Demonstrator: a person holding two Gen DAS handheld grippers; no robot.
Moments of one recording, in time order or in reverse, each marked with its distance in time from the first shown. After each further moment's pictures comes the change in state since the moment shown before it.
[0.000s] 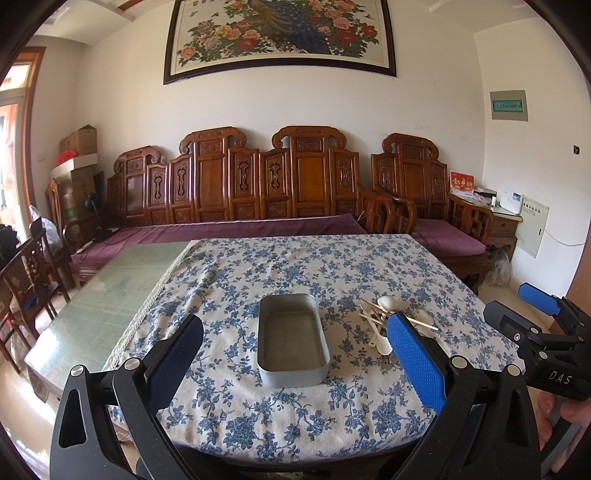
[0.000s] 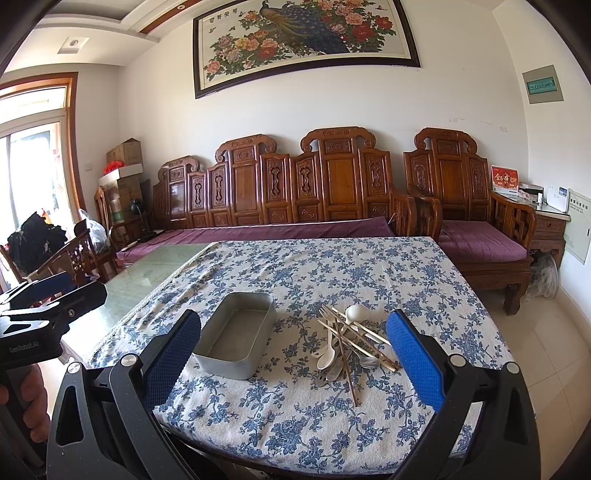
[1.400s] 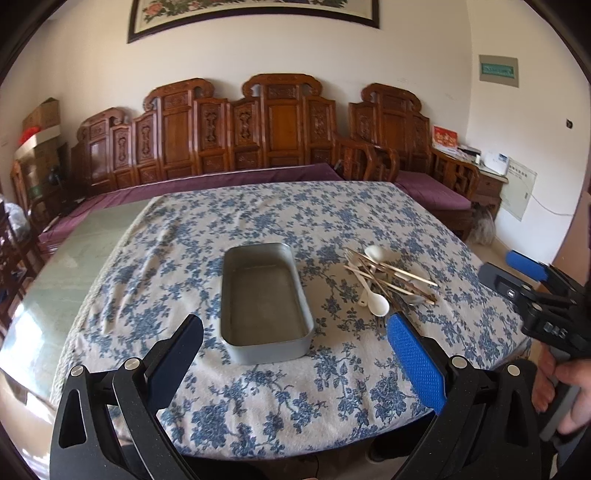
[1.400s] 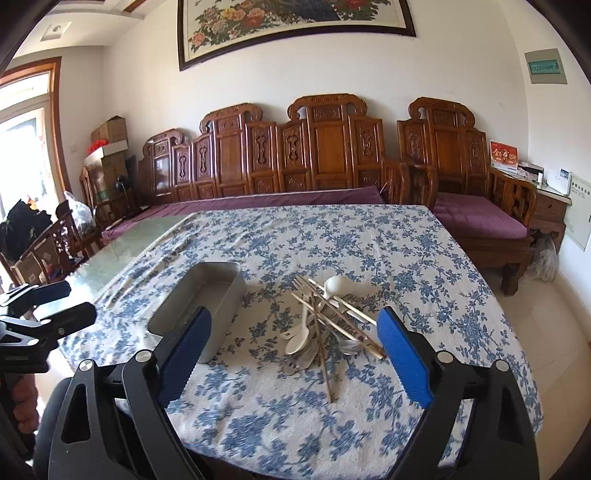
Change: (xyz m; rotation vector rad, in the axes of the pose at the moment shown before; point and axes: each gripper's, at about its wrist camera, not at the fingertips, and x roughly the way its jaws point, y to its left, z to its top) left arm 0.098 -0.009 -0.035 0.039 0.196 -0.129; right arm 0.080 -0.051 -0.023 0.001 0.124 -0.028
